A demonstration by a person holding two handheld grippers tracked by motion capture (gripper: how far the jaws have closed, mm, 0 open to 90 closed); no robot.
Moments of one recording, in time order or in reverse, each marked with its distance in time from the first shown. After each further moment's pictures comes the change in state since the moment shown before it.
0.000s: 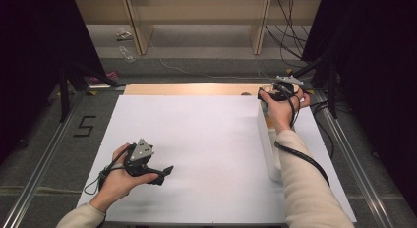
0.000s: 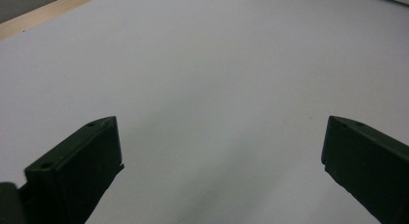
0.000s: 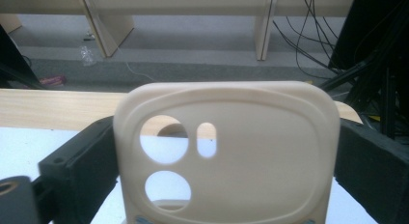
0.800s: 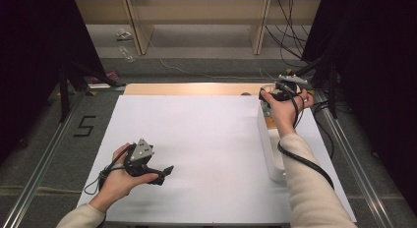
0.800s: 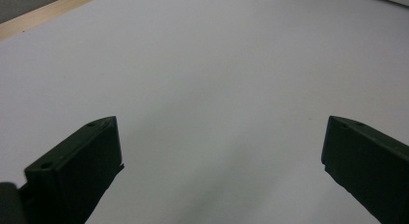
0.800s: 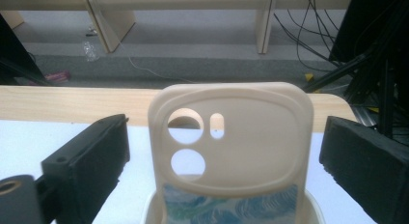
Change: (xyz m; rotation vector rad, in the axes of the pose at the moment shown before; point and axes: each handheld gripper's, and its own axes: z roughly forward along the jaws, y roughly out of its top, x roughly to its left) left arm -0.001 0.000 0.000 -0.001 -0.001 -0.003; right arm 0.005 0.010 -0.030 0.027 0.002 0.012
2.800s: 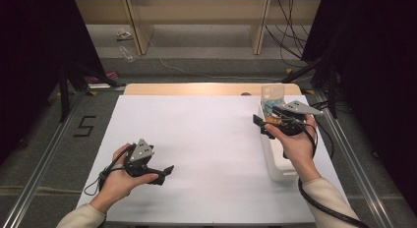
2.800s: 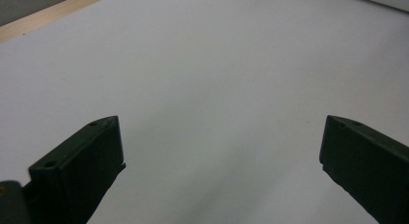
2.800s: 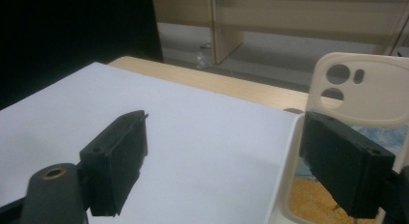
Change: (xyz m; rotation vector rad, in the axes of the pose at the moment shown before) left arm -0.002 0.000 -0.001 -0.013 -0.002 -0.001; right arm 0.017 -0.048 -0.108 -0.102 0.443 -0.151
